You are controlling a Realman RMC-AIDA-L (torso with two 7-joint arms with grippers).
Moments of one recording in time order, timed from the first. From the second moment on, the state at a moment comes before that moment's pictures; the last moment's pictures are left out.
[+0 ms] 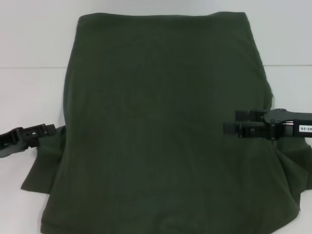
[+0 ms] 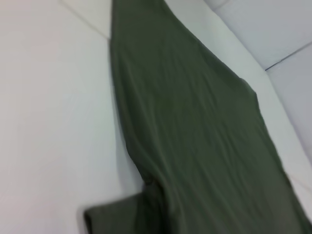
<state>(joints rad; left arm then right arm) -0.42 -1.99 0.49 0.71 2.15 1.40 -2.26 0.56 2.07 -0.65 -0.83 -2.06 -1.63 1.86</state>
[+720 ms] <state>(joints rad) -0.40 -2.03 0.51 0.70 2.15 1.27 -2.17 0.56 2.07 -0.61 -0.83 -2.05 -1.63 1.87</state>
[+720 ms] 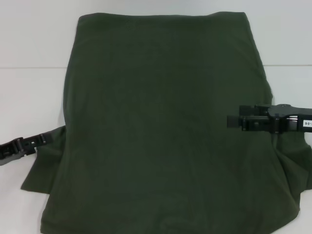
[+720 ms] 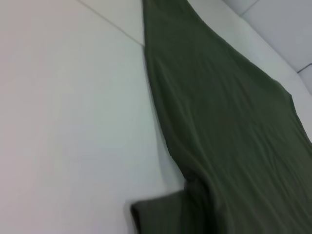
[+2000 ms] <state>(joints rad) -0.41 -2.06 0.53 0.75 2.21 1.24 -2.22 0.56 2.06 -0.58 -0.83 -2.05 -1.63 1.87</state>
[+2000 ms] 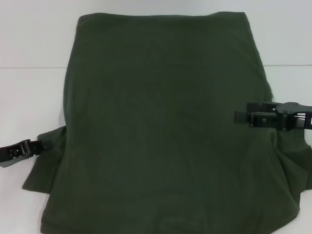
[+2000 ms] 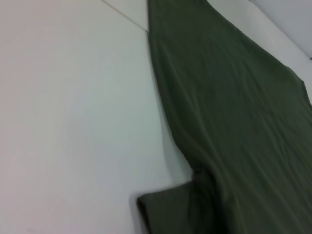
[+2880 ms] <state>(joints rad) -0.43 -2.04 0.56 0.96 2.37 1.31 -2.37 0.55 2.06 -0.57 -0.83 -2.05 -1.64 1.89</state>
